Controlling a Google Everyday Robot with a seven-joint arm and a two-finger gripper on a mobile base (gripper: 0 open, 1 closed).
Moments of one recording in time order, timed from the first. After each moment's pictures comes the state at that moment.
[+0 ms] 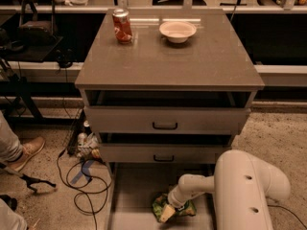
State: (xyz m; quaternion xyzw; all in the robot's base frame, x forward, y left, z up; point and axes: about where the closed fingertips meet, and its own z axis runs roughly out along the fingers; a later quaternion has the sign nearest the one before) arm 0.506 -0.063 0.141 -0.55 0.81 0.19 0.13
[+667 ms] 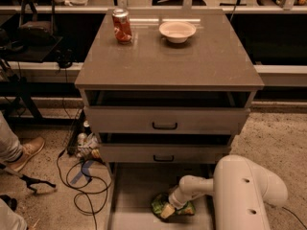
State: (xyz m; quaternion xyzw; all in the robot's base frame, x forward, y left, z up) arm 0.513 -0.069 0.114 -0.54 0.81 0.19 0.13
